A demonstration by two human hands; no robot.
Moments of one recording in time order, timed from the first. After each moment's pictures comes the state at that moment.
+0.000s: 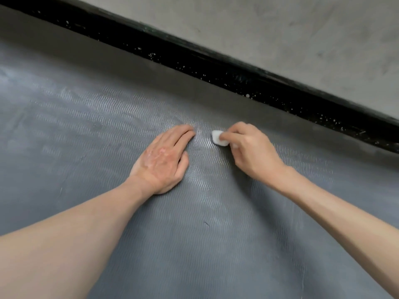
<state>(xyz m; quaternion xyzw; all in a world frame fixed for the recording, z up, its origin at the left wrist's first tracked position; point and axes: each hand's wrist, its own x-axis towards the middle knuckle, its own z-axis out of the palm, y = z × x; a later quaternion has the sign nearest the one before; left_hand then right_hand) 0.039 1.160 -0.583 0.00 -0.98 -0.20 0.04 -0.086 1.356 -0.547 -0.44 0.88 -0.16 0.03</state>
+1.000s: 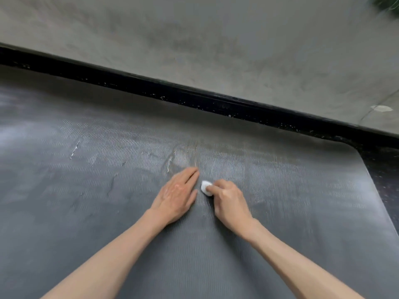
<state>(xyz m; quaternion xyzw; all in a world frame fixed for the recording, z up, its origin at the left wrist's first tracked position) 0.137 1.177 -0.588 -0.09 -0.97 -0.21 0.07 0.097 1.355 -0.545 -0.32 0.93 -0.18 0.02</state>
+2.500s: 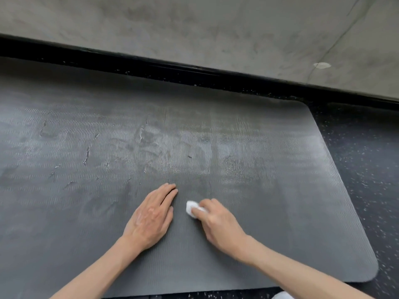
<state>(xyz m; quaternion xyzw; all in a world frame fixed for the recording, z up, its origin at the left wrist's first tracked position) 0.279 1.221 -0.592 -0.13 -0.97 -0.20 0.05 0.247 1.438 -0.547 -0.37 0.91 -0.17 0.06</state>
